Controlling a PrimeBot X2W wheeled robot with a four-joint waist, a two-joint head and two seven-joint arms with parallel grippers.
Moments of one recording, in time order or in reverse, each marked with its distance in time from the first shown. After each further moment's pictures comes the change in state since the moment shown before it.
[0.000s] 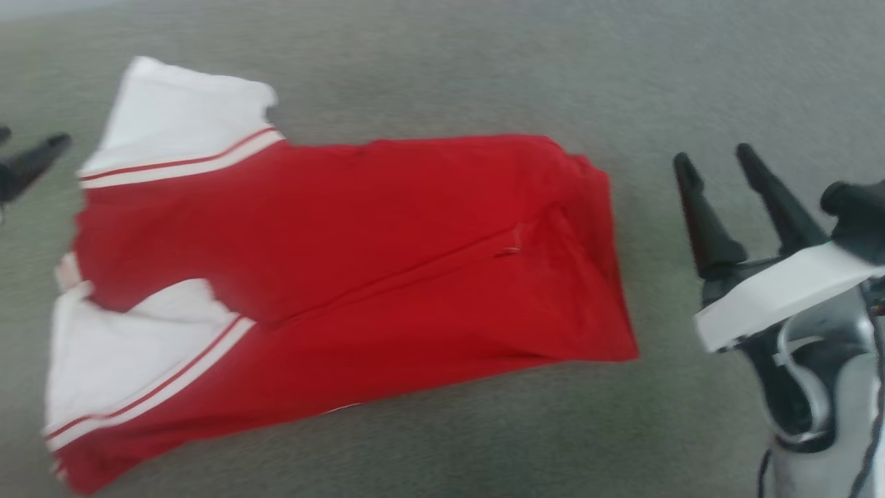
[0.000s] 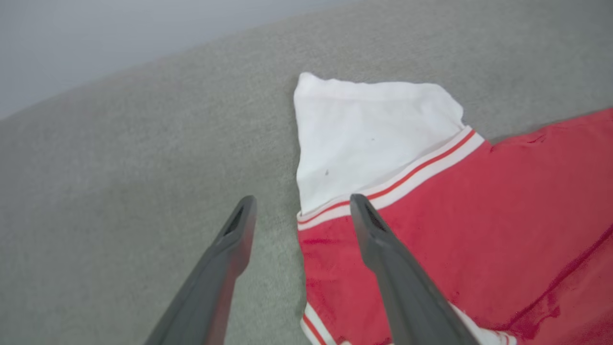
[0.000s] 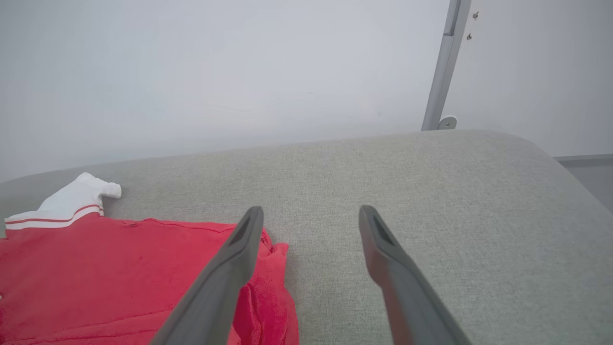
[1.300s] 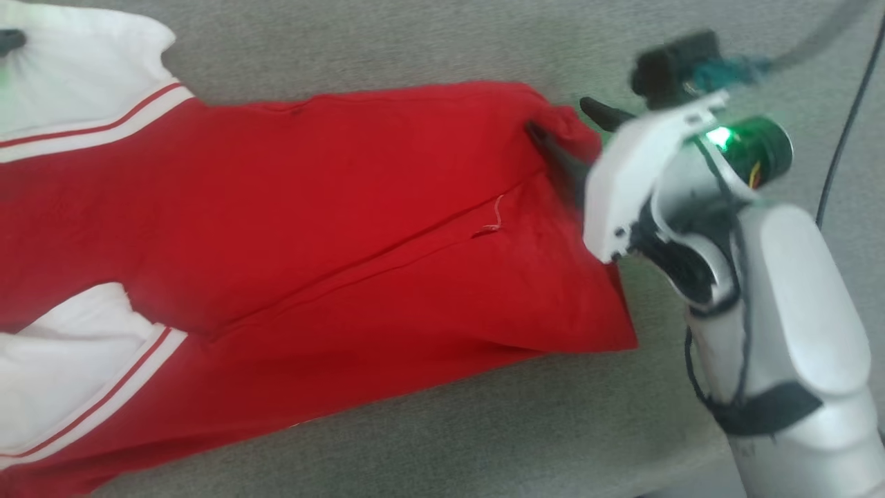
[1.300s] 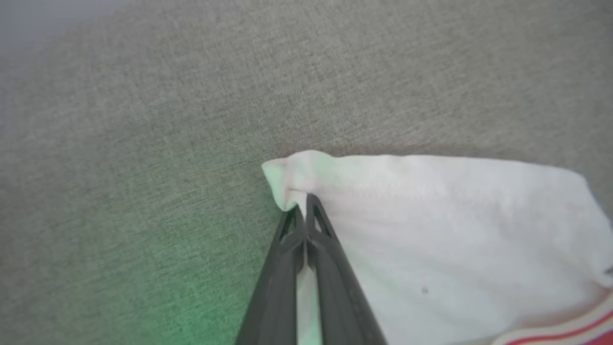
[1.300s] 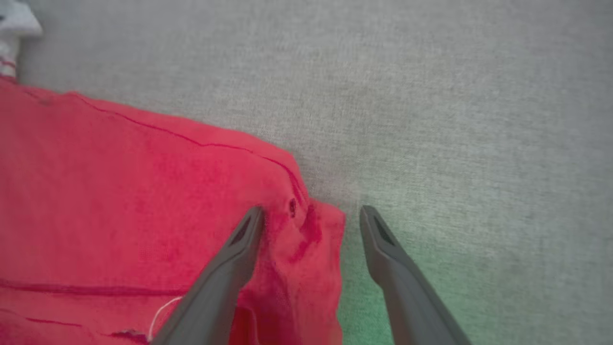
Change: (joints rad) left arm -0.314 -0.305 -0.055 0.537 0.124 -0.106 0.184; right arm -0.388 0.000 0.240 0.326 0.064 0.000 0.313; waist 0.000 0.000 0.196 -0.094
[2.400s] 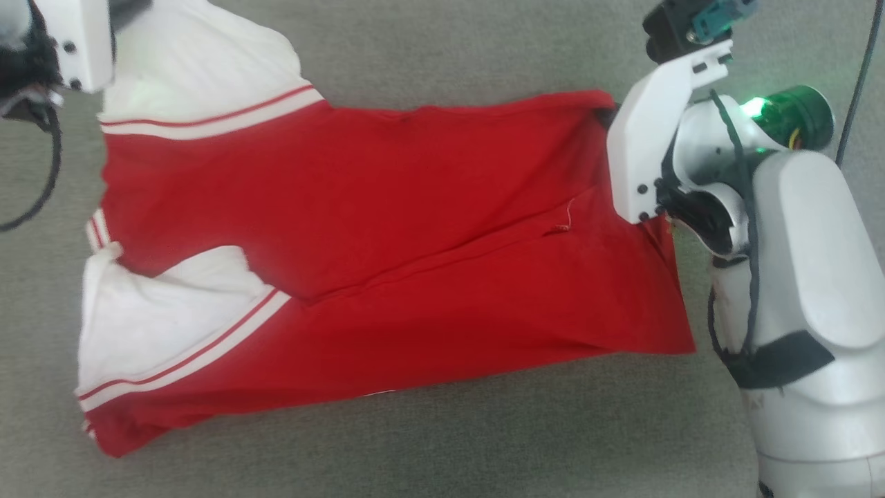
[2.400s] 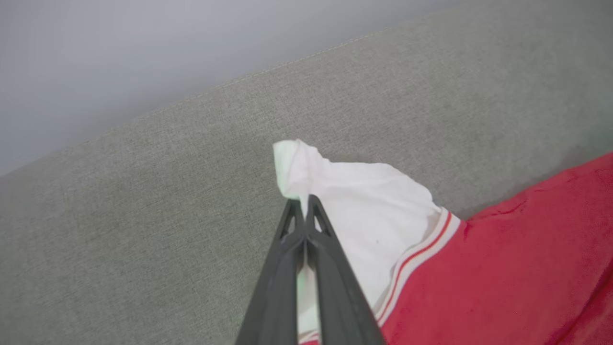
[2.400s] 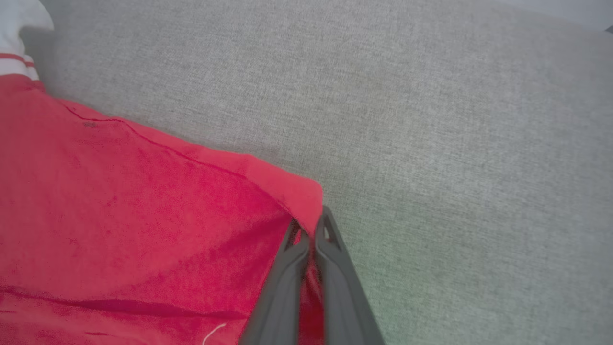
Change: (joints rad) left arm -0.019 -0.069 -0.049 -0.165 -0.054 -0.007 -0.140; right arm -0.133 0.001 -0.069 0.145 -0.131 0.000 0.216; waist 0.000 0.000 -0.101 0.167
